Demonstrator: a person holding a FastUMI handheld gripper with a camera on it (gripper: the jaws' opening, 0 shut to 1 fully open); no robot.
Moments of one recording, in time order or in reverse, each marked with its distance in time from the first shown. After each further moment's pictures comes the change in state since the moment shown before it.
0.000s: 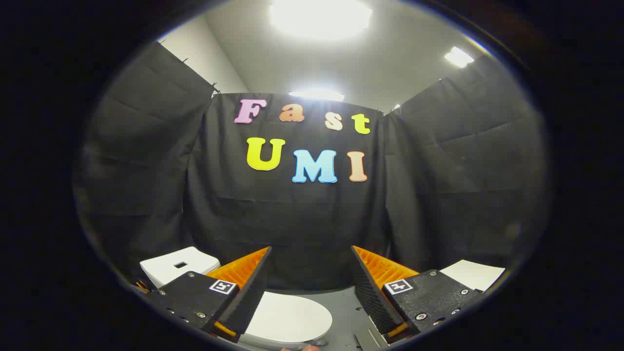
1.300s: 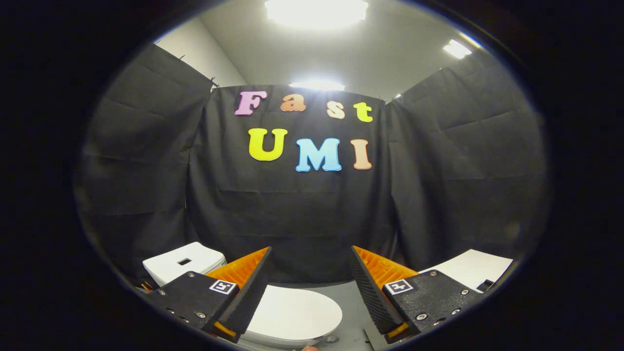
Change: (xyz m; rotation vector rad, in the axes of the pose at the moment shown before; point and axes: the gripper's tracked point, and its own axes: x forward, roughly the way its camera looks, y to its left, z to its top) arm 0.015 0.010 -0.037 0.044 0.091 -0.011
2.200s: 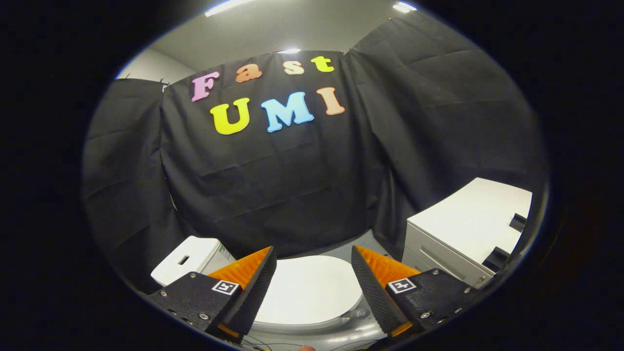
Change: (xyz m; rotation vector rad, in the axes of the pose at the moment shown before) arm 0.027 -0.023 -0.117 0.268 0.267 -0.068
